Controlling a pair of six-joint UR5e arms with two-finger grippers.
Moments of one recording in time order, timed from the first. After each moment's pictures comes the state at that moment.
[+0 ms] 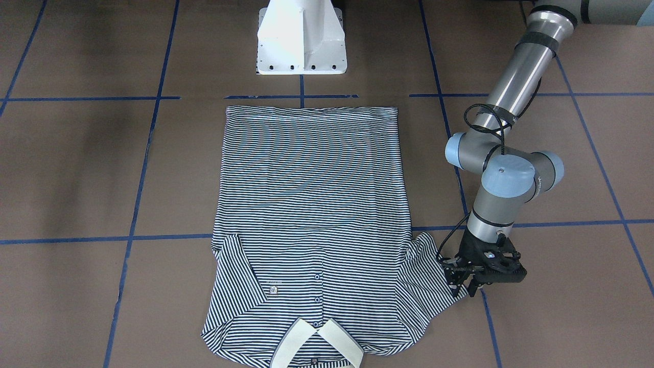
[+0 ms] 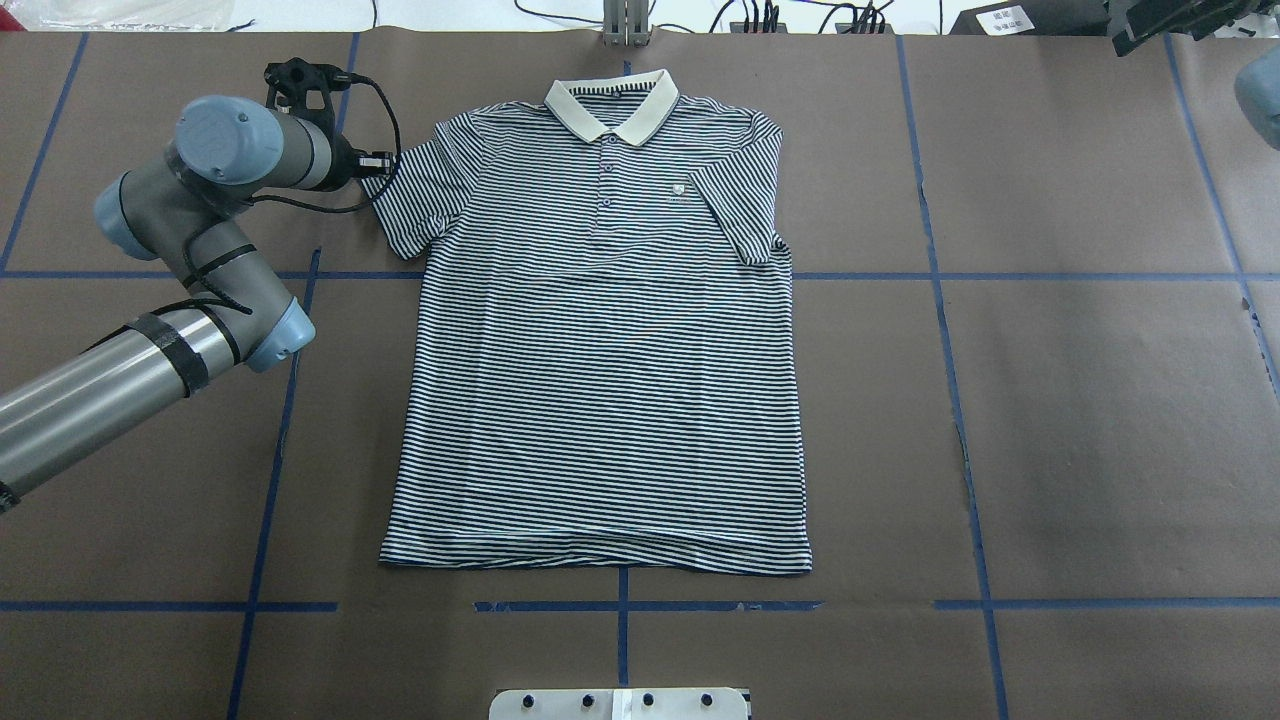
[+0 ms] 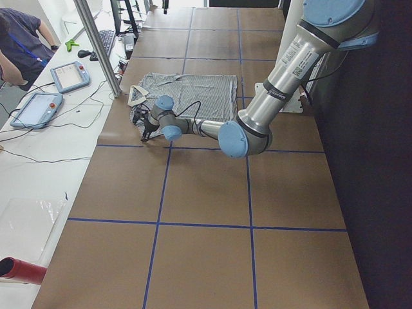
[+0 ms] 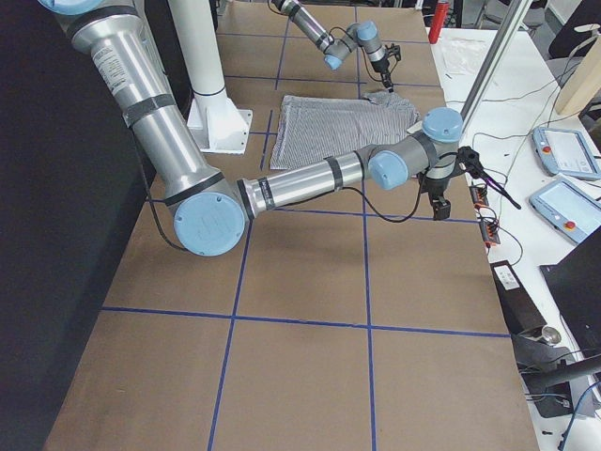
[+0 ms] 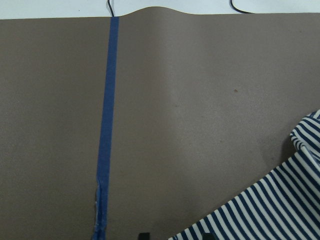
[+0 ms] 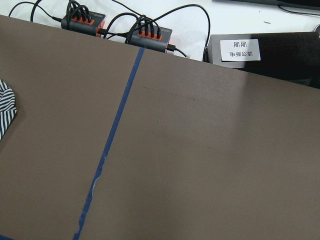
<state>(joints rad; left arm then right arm) -0.85 -2.24 -0.97 -2.48 -1.69 -0.98 1.36 -1.08 1.40 -1.32 2.31 0.28</state>
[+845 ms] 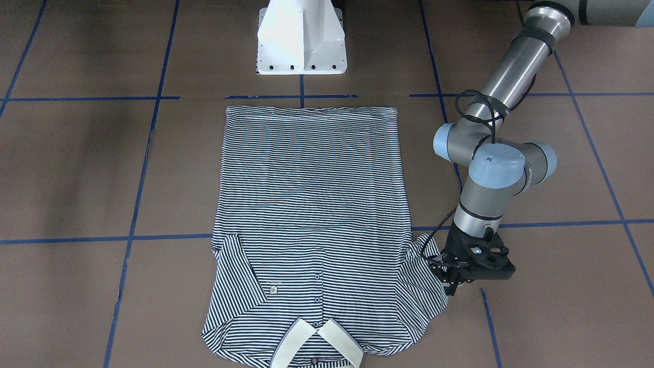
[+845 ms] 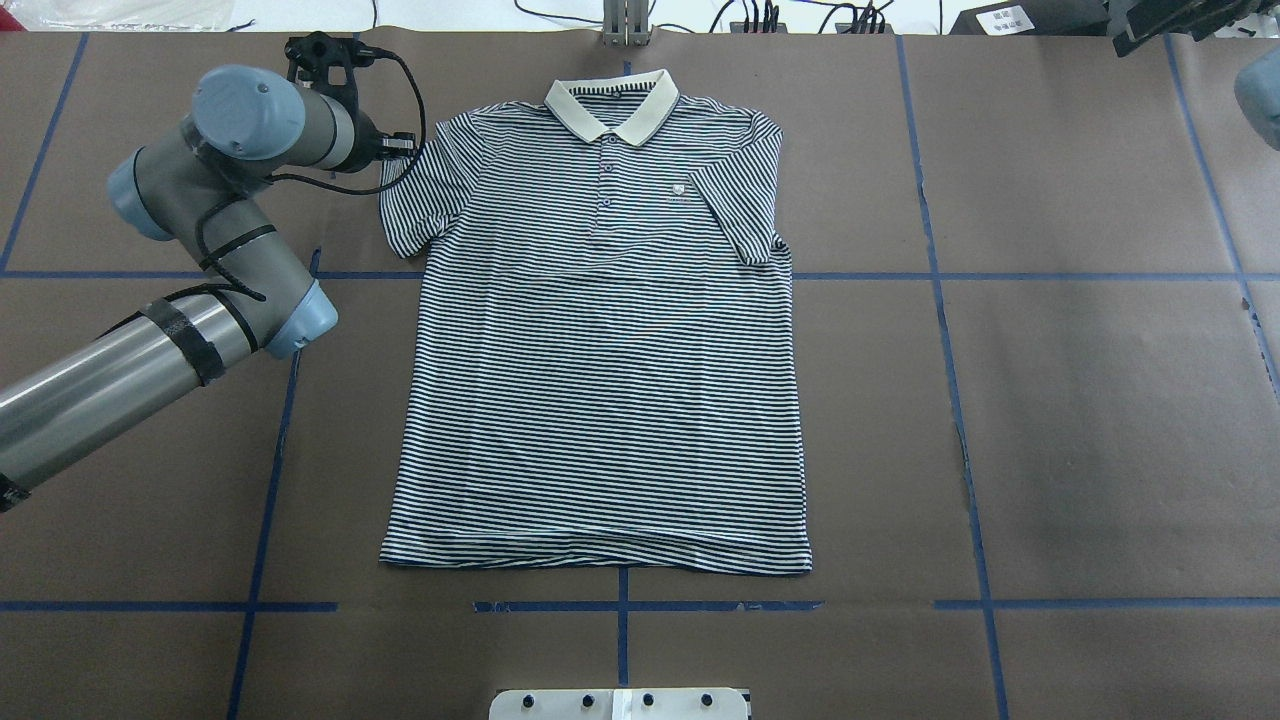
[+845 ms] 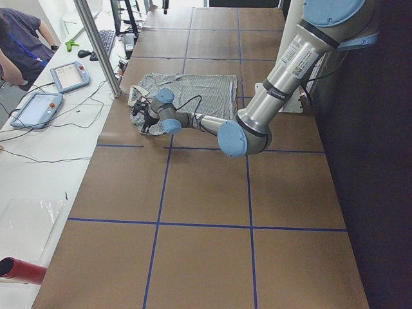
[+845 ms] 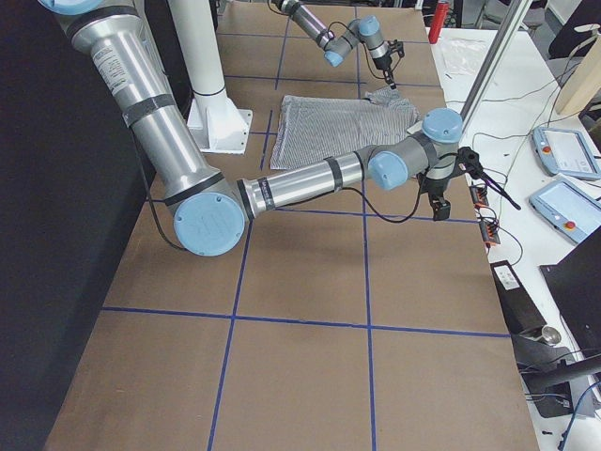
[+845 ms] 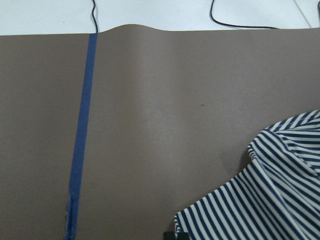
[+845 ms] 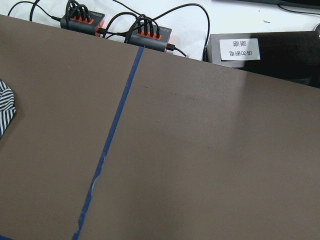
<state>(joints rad) -0.85 -2.28 -1.11 -2.28 -1.70 -0.98 1.36 -1.08 1.40 -1.32 2.31 0.28</state>
